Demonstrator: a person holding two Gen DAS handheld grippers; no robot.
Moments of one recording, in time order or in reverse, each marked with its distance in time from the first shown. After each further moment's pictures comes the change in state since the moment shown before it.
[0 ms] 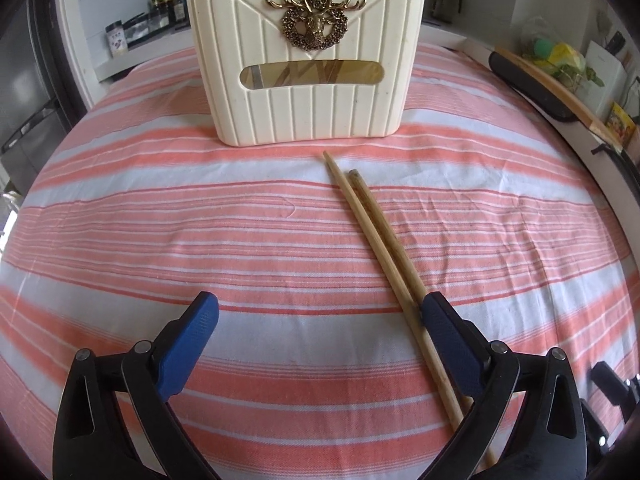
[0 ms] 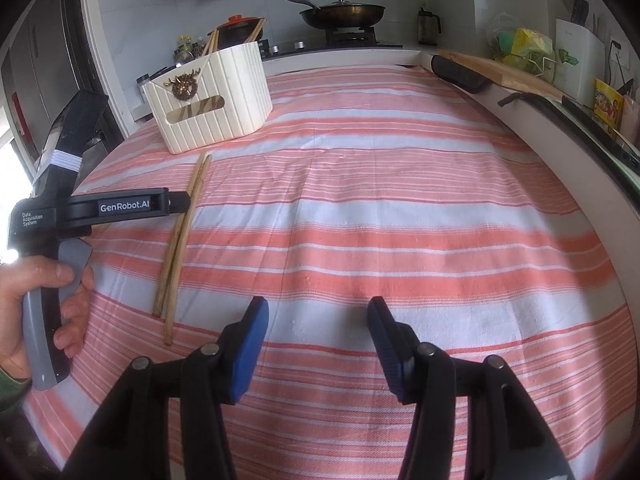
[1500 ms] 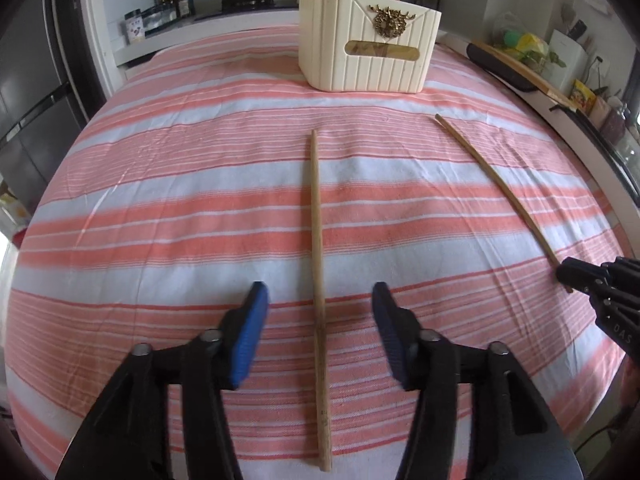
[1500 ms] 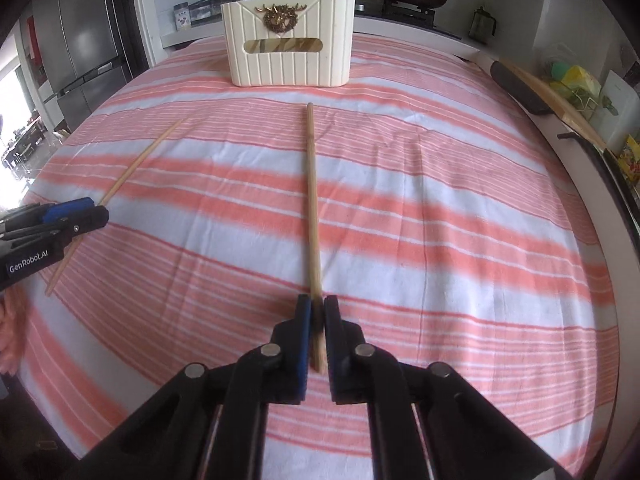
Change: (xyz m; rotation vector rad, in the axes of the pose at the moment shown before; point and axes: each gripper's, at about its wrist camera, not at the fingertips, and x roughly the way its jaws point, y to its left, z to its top) left arm -0.076 0.115 -0.088 0.082 0.005 -0.105; right arm -0.002 0.100 -0.009 -0.178 0.183 -0.064
